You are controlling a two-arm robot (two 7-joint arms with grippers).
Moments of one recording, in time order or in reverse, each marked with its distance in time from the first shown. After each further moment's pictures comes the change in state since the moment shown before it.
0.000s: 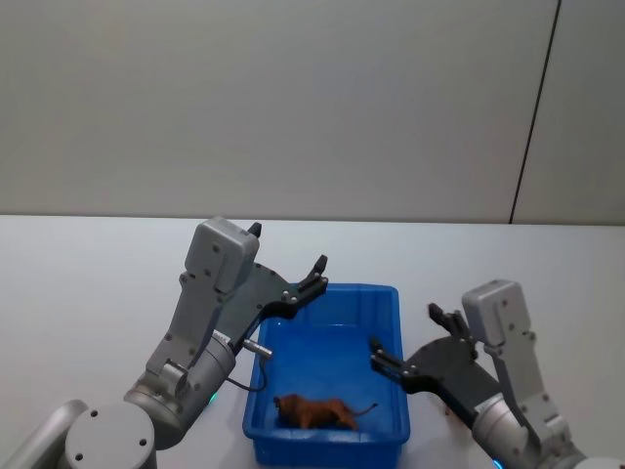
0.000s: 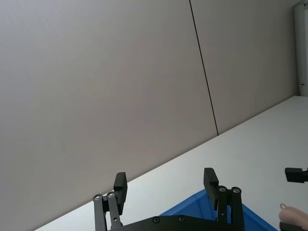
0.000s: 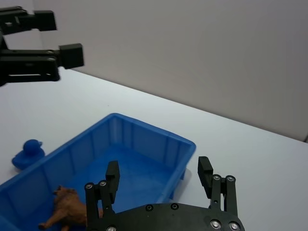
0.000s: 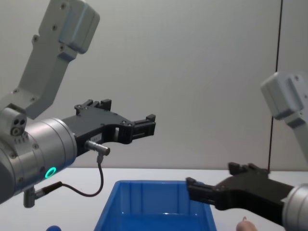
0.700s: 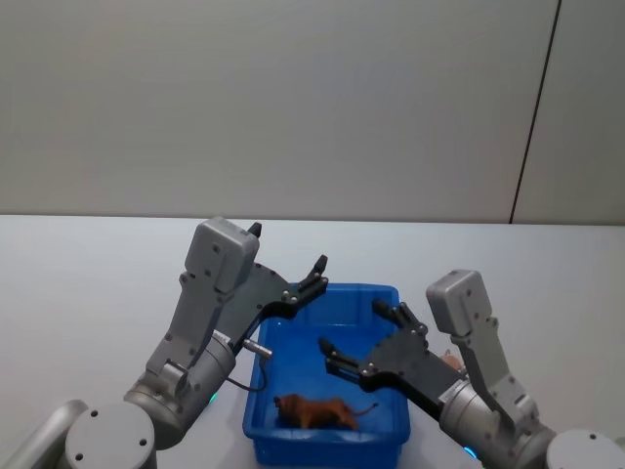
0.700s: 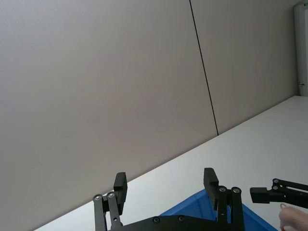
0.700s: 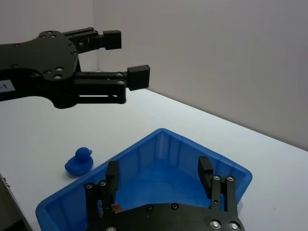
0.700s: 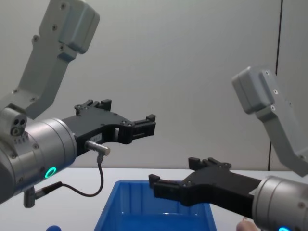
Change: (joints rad) left arm 0.000 0.000 0.000 0.000 0.000 0.000 0.000; right arm 0.085 -0.036 -0.009 0.101 0.016 -0.056 0.199
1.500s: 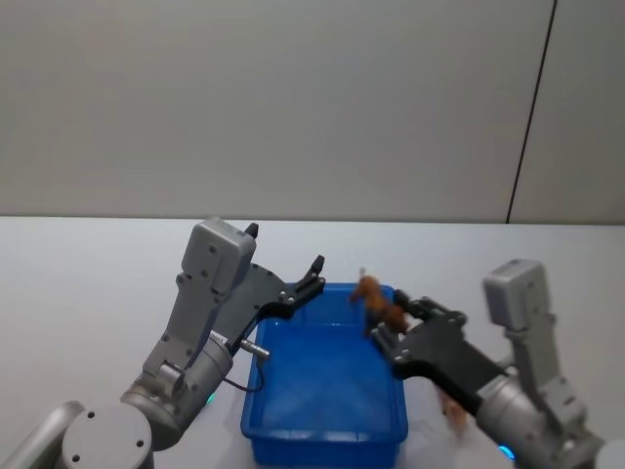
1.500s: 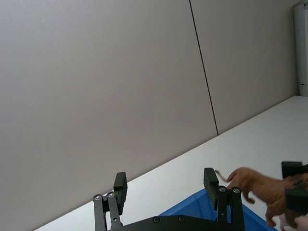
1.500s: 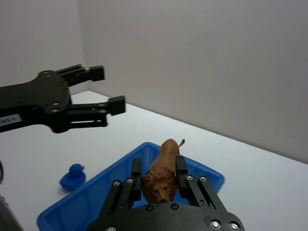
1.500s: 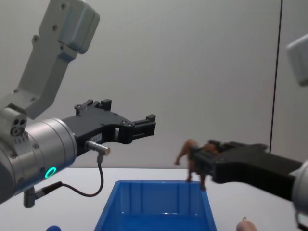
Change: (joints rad) left arm 0.000 0.000 0.000 0.000 0.000 0.000 0.000; right arm -0.086 0.062 0.045 -0.158 0.084 0.009 -0.050
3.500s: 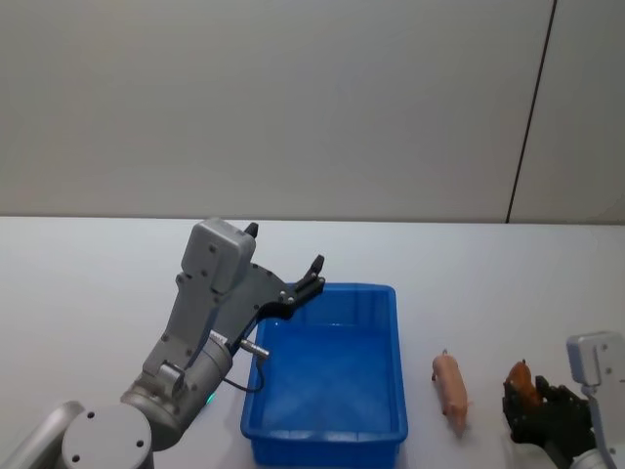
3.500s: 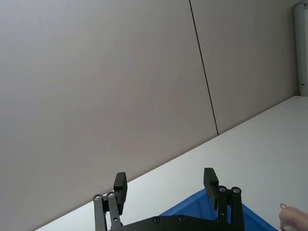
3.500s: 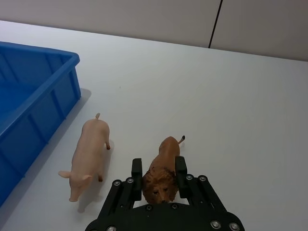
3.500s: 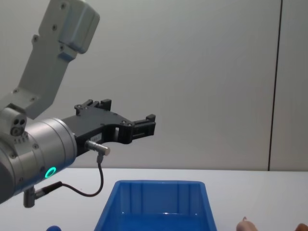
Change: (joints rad) left arm 0.000 0.000 0.000 0.000 0.000 0.000 0.000; right arm -0.120 0.079 0.052 0.043 0.041 0.177 -0.413
